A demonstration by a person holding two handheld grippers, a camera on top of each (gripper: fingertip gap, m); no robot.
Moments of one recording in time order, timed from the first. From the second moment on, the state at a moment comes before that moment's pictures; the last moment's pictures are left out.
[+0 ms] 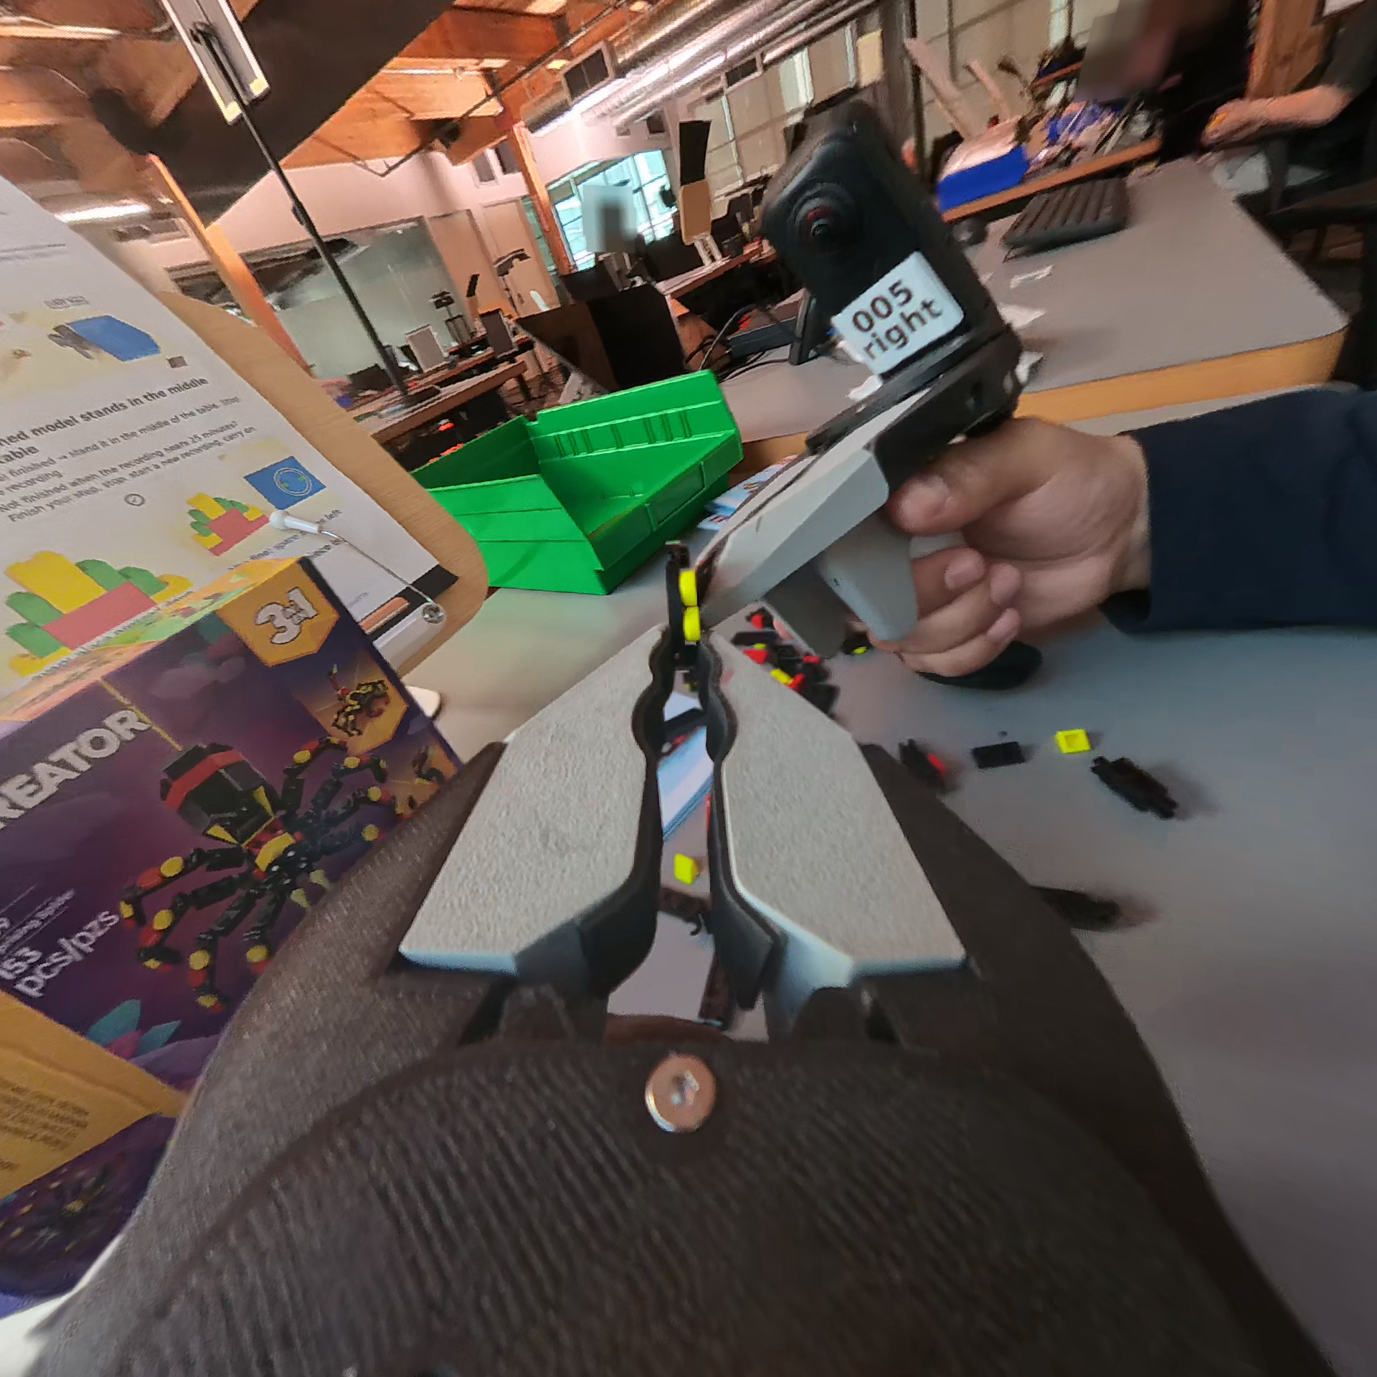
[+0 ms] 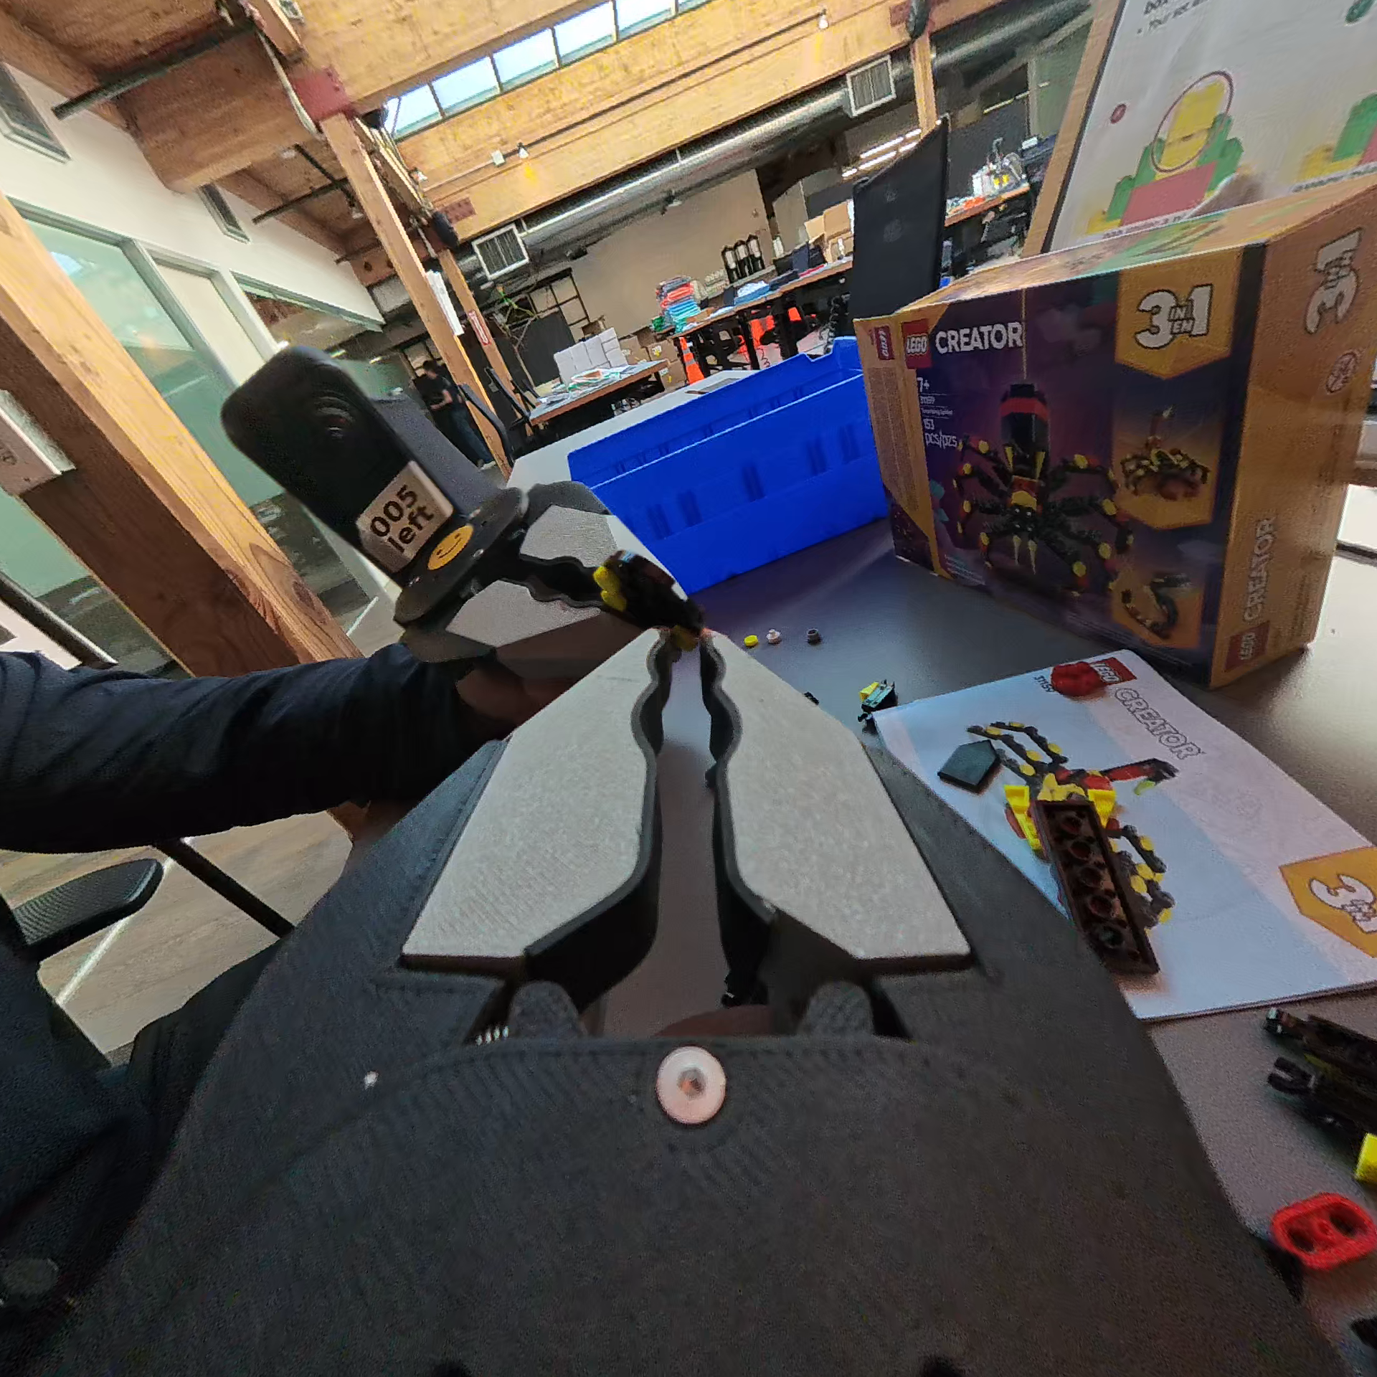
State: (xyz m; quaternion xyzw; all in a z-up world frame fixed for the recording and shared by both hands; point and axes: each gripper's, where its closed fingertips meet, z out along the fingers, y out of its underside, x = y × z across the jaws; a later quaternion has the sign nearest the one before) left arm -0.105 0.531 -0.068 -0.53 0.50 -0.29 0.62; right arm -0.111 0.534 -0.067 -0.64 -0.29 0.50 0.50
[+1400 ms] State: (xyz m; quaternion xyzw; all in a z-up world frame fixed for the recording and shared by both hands) left arm -0.109 0.562 -0.082 -0.57 0.48 -0.16 0.64; right arm -0.102 0.557 -0.086 -0.71 -0.26 0.43 0.50
